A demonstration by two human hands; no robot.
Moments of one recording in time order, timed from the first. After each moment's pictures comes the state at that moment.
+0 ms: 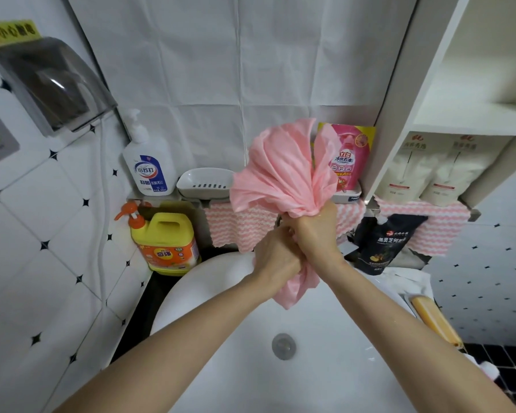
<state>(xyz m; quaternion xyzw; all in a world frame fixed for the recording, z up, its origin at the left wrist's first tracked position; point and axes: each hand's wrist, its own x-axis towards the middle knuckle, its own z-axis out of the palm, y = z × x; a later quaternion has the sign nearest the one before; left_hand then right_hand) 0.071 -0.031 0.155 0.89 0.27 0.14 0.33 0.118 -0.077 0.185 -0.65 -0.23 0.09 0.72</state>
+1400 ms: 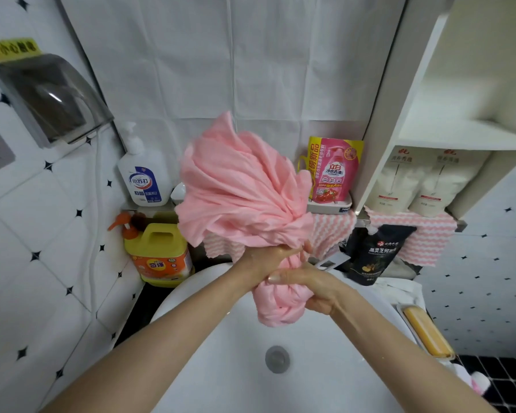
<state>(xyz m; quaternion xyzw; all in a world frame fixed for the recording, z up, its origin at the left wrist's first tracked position) 0.060 -0.012 0.174 0.77 0.20 0.05 0.61 0.121 -0.116 0.148 -0.55 -0.24 0.56 0.58</state>
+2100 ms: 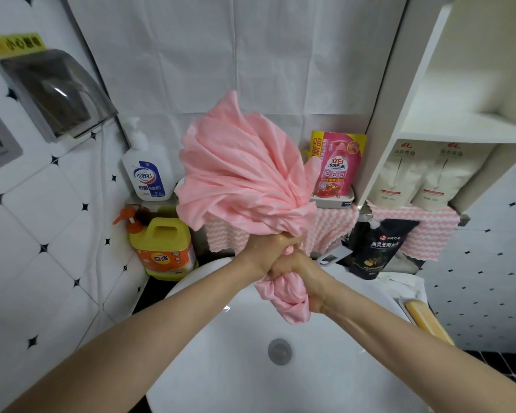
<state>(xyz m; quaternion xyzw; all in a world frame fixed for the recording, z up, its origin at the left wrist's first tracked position) 0.058 -0.015 0.177 0.76 0.20 0.16 0.60 0.091 -0.106 0.167 -0.64 -0.20 0.47 0.58</state>
